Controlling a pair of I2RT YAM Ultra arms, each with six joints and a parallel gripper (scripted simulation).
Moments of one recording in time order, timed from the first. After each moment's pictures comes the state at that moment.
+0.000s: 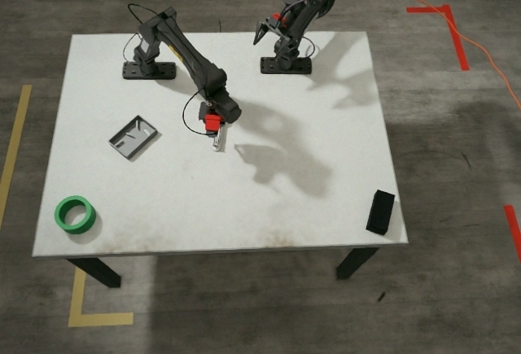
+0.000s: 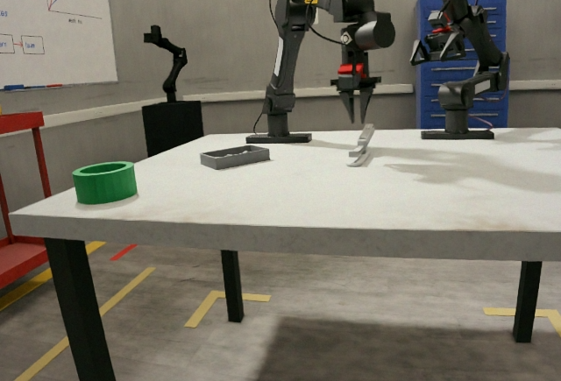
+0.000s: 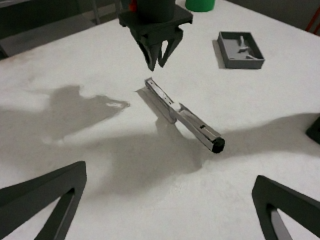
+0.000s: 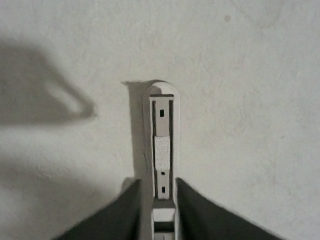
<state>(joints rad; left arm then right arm) -0.56 0.11 0.73 -1.14 0.12 0.14 0.73 2.07 1.77 -1.26 -0.01 0.84</state>
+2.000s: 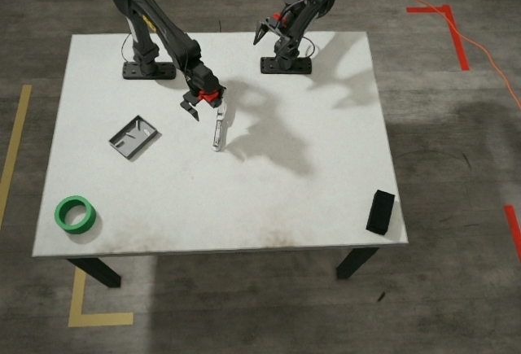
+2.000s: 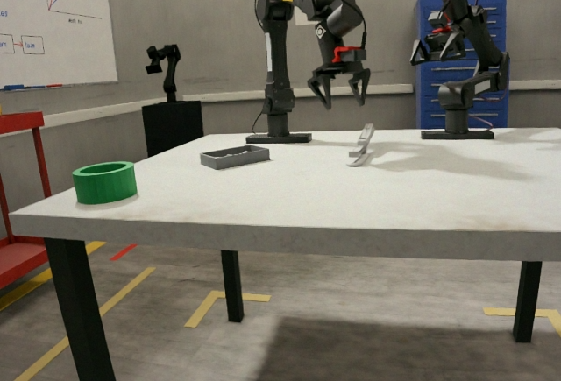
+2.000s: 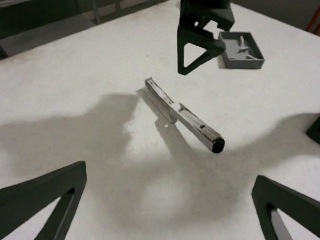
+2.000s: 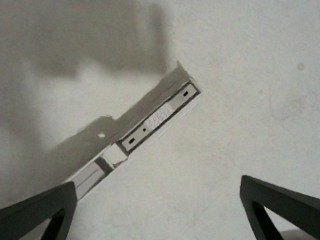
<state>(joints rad) -0.56 0.11 0.73 -1.14 0.12 0.14 0.73 1.60 1.26 -0.93 -0.03 -0.03</state>
